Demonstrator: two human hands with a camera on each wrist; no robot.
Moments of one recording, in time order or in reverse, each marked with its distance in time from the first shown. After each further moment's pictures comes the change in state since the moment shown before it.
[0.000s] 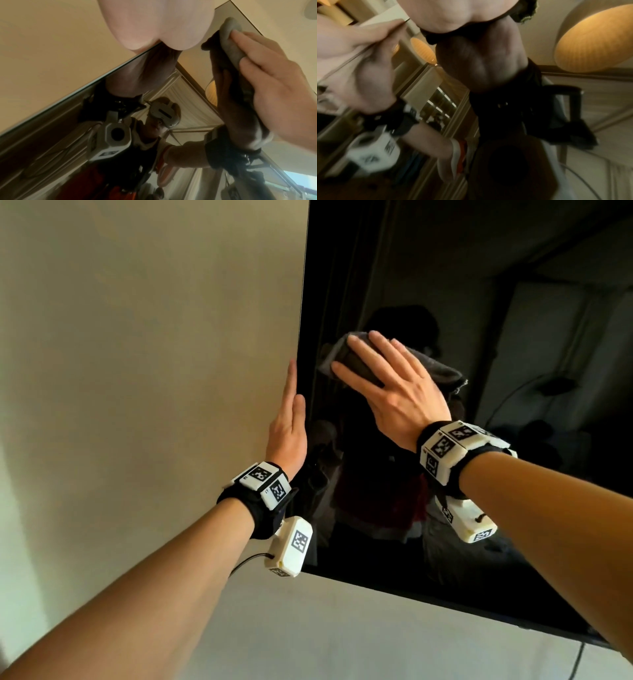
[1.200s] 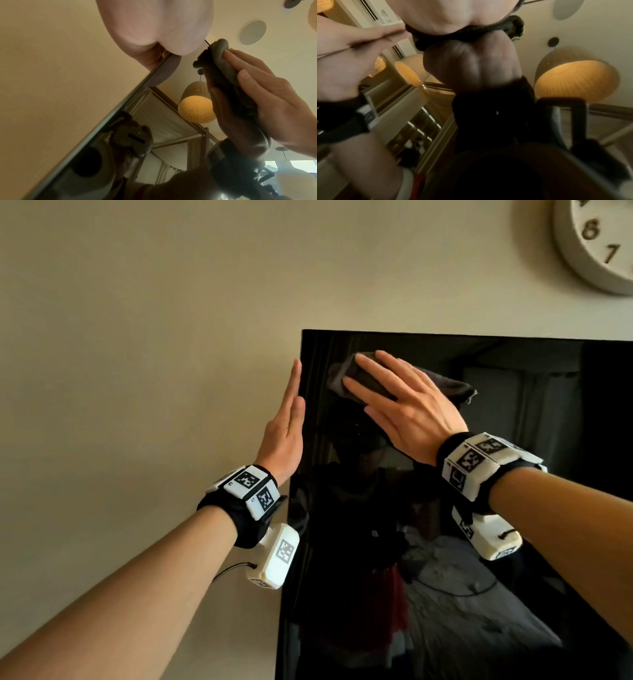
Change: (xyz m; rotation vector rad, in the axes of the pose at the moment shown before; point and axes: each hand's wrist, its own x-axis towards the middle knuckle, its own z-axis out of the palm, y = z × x) left_hand 0.144 0.065 -0.021 -0.017 -0.099 0.266; right_hand 0.089 0.089 -0.031 -0.022 0.150 -0.014
